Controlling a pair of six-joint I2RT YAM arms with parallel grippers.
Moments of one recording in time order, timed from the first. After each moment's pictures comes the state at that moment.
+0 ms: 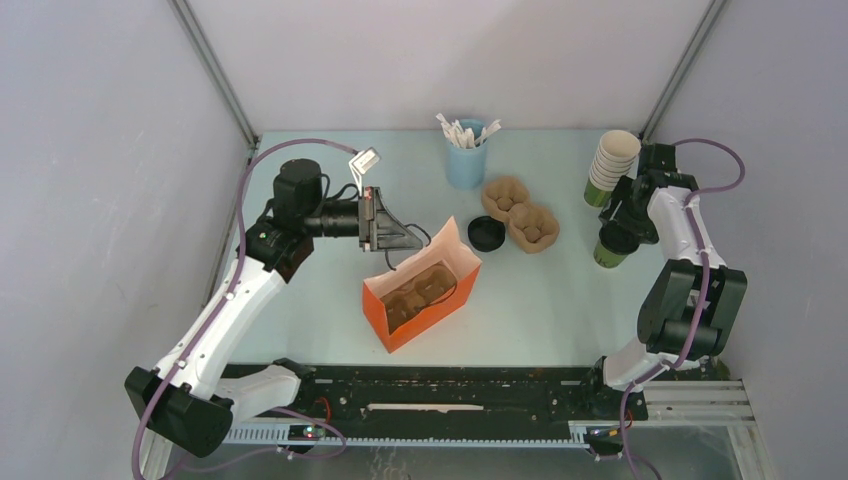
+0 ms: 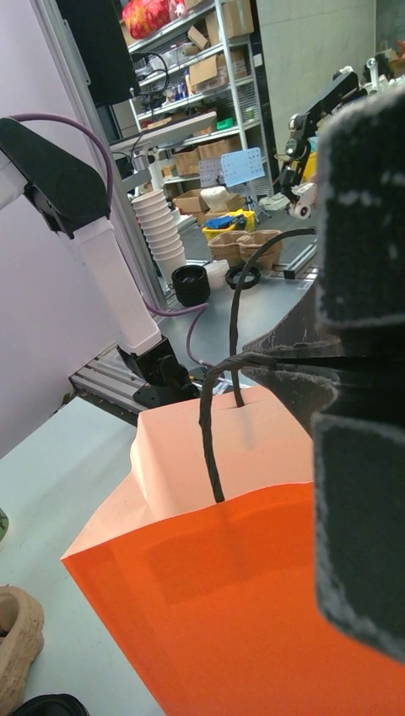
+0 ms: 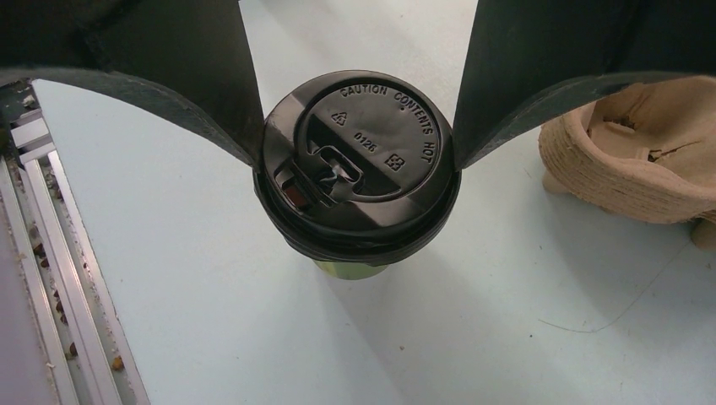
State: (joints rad) left arm -0.42 1.10 1.14 -0.34 1.02 -0.64; right arm -0.22 1.60 1.32 -0.82 0.15 0.32
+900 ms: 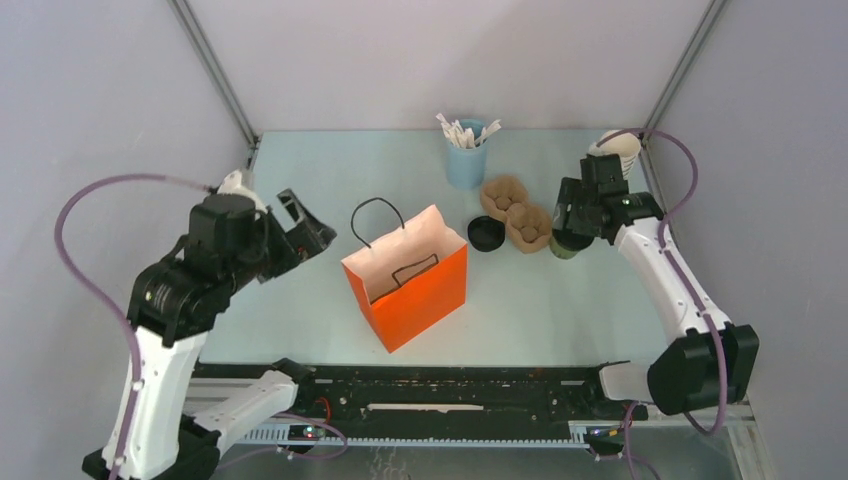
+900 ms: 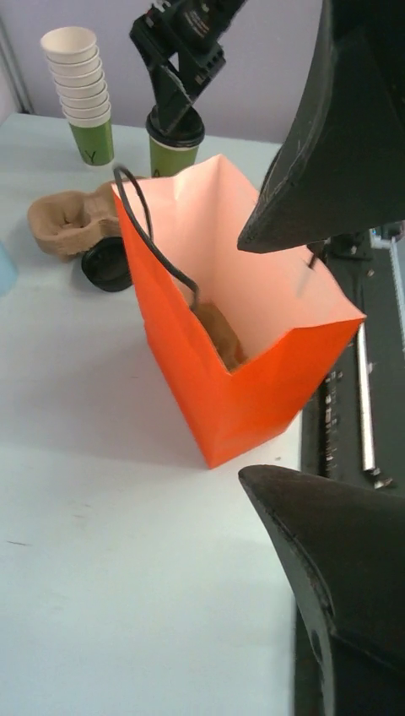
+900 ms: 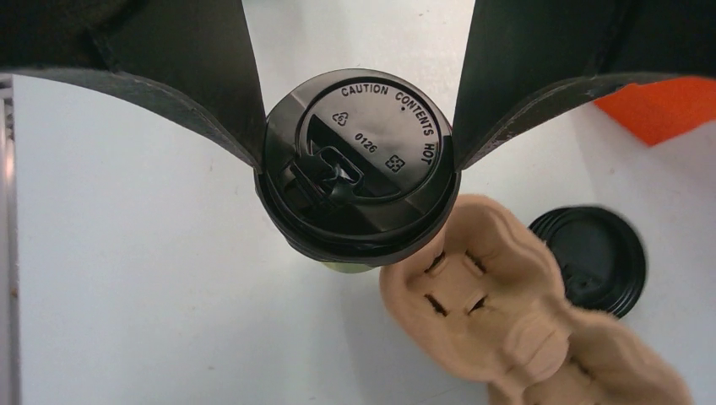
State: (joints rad) left arm -0.42 0.94 1.57 -1.24 -0.14 -0.71; right arm 0.13 1.34 1.22 -0.80 0.20 0.32
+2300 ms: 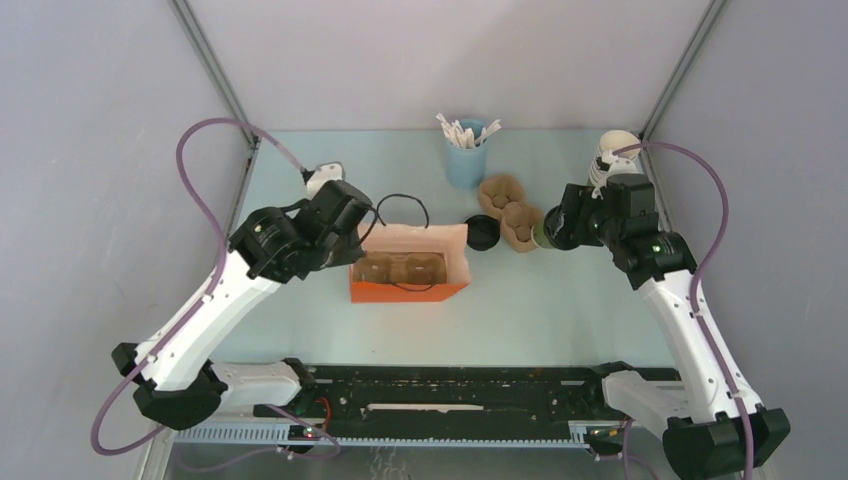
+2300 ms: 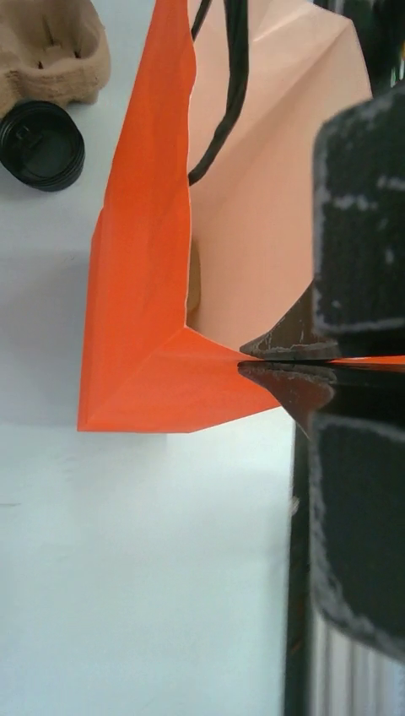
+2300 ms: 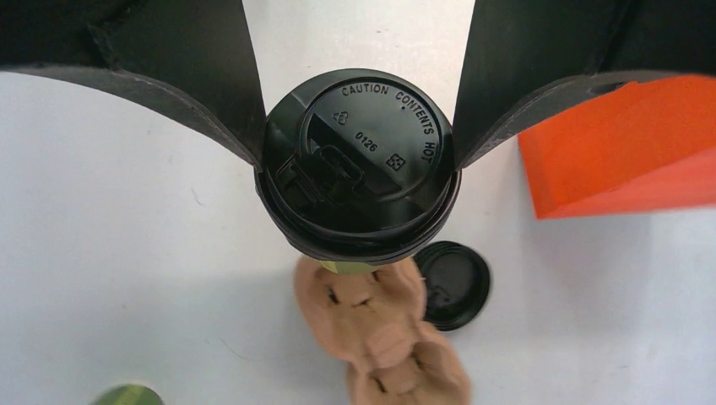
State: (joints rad) left arm -0.82 1.21 1.58 -1.38 -0.48 -0.91; right arm 0.20 1.03 1.11 -0.72 0.04 0.29
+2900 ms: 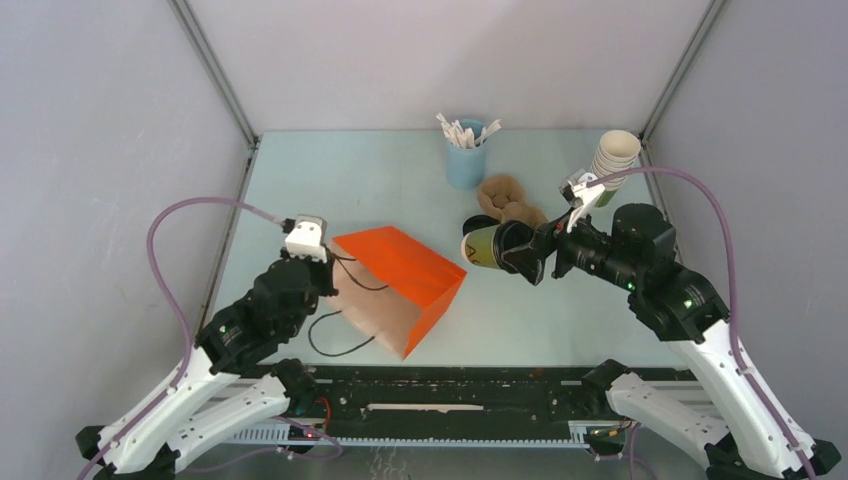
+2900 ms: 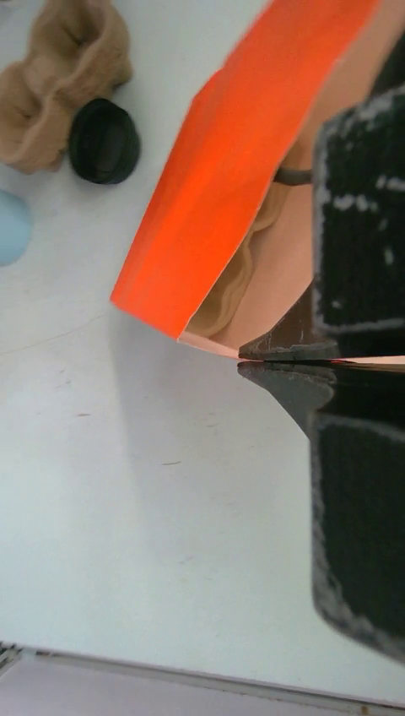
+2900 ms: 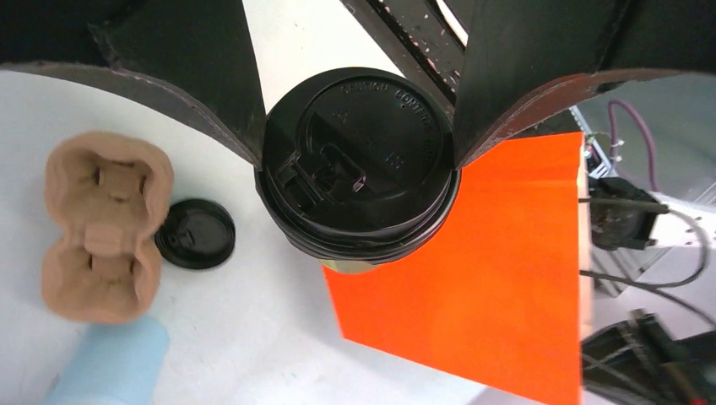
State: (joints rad) left arm -0.82 0.60 0.86 -0.69 -0.58 -0.24; right arm 0.56 0.80 1.14 -0.66 -0.27 0.16
